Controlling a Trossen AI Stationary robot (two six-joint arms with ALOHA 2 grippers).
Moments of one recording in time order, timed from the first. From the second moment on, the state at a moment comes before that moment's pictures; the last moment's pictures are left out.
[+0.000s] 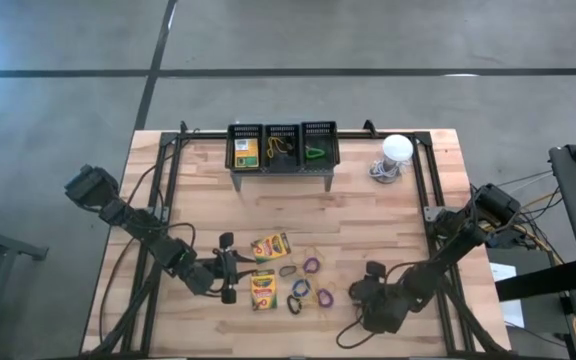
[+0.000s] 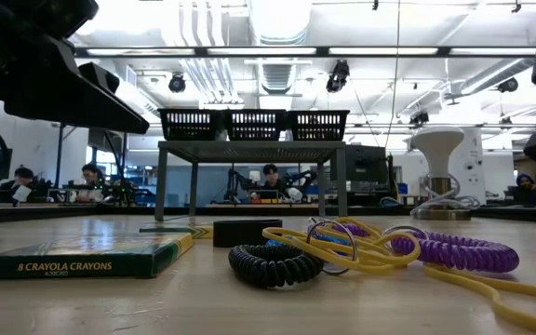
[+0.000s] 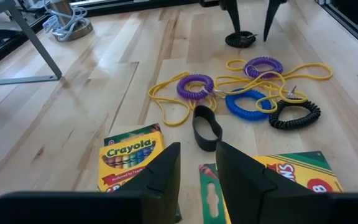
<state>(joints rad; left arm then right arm) -0.67 1.48 0.48 0.39 -0.70 -0.29 0.83 1.72 0.77 -0.20 0.43 0.96</state>
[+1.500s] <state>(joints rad) -0.66 1.48 0.48 0.39 -0.70 -0.30 -0.40 1.54 1.23 -0.32 0.25 0.27</state>
